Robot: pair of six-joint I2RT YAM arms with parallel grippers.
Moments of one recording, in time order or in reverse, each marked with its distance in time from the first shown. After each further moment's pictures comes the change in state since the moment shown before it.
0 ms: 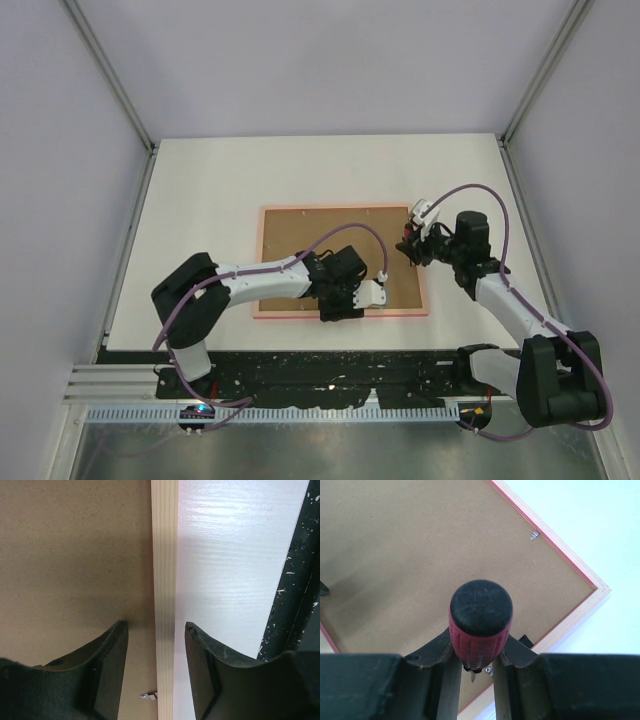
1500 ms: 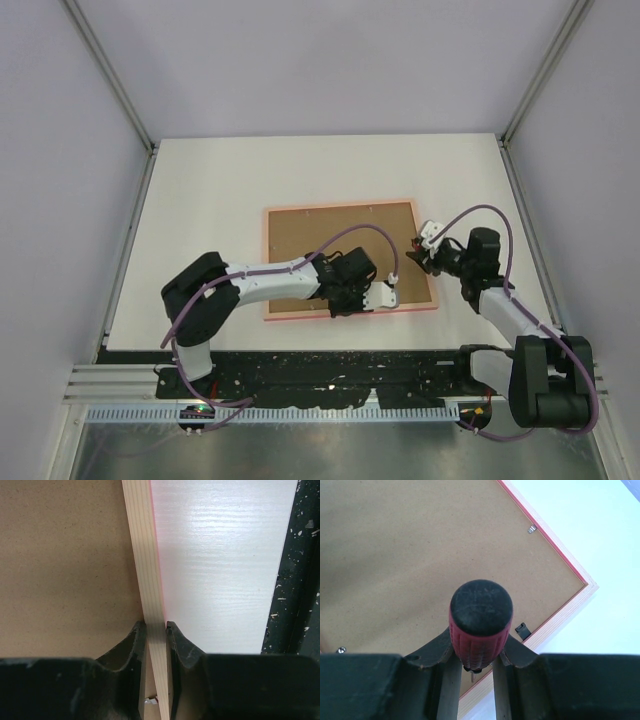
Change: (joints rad) left arm -0.030 0.061 0.050 0.041 0.011 0.007; right arm -0.137 -0.024 -0.166 0.171 -0.150 -0.240
